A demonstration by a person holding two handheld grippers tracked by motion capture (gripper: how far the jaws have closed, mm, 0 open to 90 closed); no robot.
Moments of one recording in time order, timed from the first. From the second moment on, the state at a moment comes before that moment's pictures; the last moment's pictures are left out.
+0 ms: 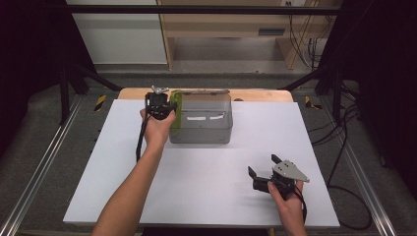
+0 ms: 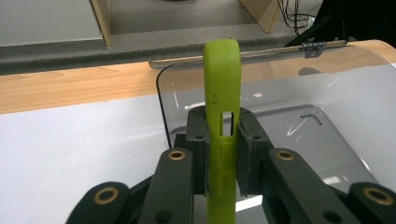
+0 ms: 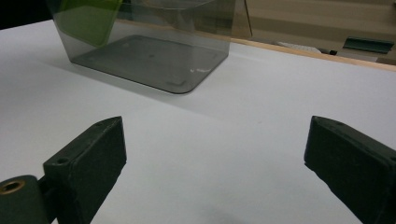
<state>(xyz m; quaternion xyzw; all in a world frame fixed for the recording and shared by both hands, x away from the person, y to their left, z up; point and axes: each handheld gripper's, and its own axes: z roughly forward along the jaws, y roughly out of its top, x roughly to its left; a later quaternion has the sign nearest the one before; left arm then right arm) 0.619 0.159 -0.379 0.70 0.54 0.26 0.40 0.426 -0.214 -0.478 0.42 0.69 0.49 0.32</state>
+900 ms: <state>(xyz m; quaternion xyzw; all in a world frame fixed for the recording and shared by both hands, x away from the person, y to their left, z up) 0.617 0.158 -0.382 0.70 0.54 0.25 0.40 0.427 -0.212 -0.478 0.42 0.69 0.49 0.32</state>
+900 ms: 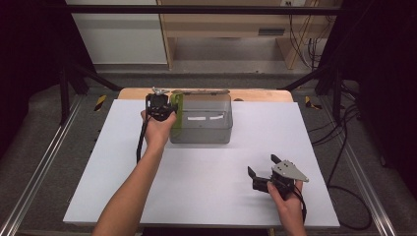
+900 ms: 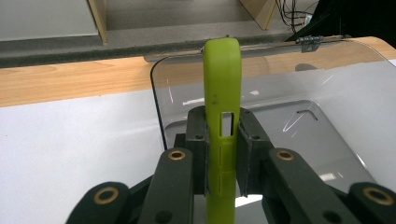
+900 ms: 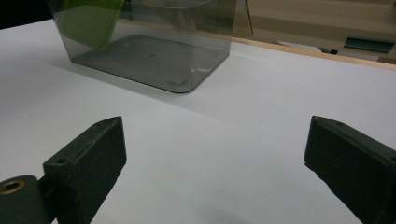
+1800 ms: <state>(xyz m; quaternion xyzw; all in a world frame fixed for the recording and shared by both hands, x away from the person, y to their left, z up) 0.616 0.156 -0.384 0.71 0.54 0.24 0.39 0.427 -0.212 -0.479 0.42 0.69 0.49 0.32</state>
